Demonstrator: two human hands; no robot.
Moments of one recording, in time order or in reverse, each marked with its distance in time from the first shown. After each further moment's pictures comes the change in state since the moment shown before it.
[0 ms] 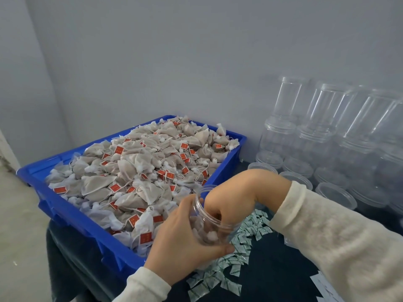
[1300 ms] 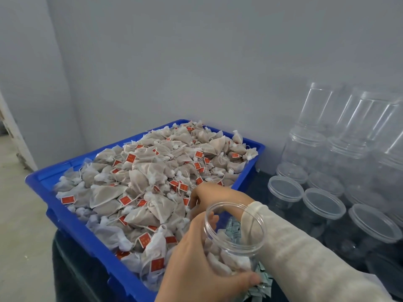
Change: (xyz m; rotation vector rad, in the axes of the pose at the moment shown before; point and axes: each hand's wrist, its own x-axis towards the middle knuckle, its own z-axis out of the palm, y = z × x) left_hand 0.006 0.010 -0.007 -0.113 0.027 -0.051; right_hand 0.149 0.070 -0.004 0.333 0.453 0.246
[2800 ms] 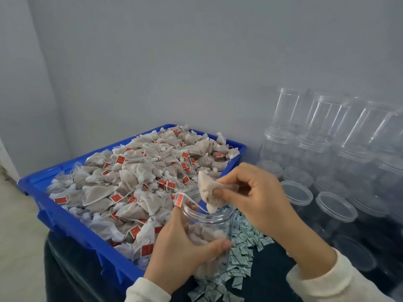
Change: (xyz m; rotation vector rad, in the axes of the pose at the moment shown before) left_hand -0.001 -0.014 0.003 -0.163 -0.010 -0.043; right_hand -0.184 -0.010 -0.007 0.562 0.937 -0.296
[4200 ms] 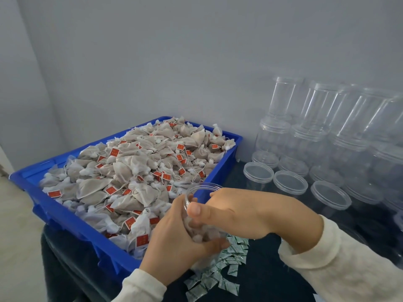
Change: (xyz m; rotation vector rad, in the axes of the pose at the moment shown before) left_hand 0.005 -0.009 0.006 0.339 -0.005 0.072; right_hand 0.010 -0.030 0.003 -0.328 -1.020 0.134
